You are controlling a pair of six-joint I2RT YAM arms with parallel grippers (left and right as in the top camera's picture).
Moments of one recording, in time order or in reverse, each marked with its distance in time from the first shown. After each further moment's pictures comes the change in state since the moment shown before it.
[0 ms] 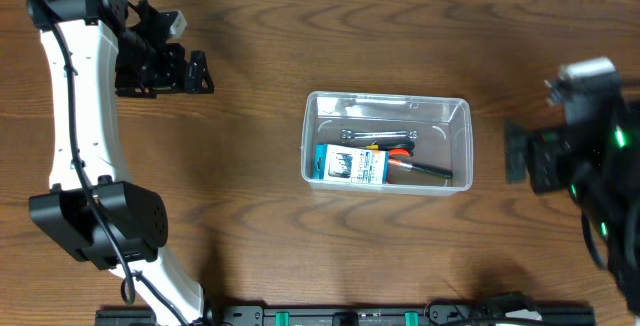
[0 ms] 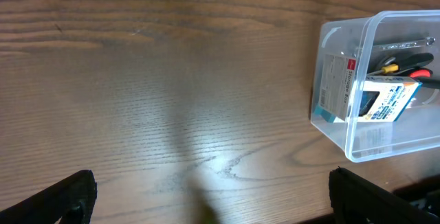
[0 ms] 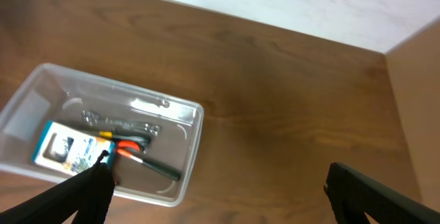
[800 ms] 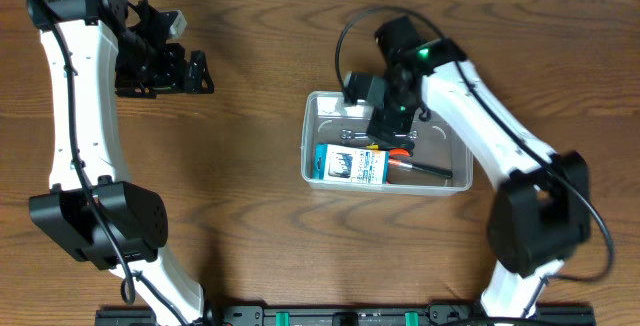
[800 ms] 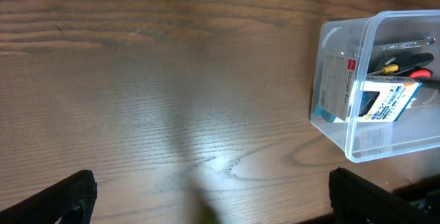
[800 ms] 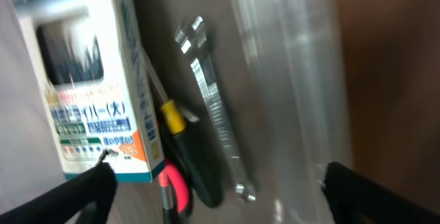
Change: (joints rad) left arm 0.000 0.000 0.000 0.000 0.000 0.000; right arm 0.206 0.919 0.002 0.215 -0.303 -0.737
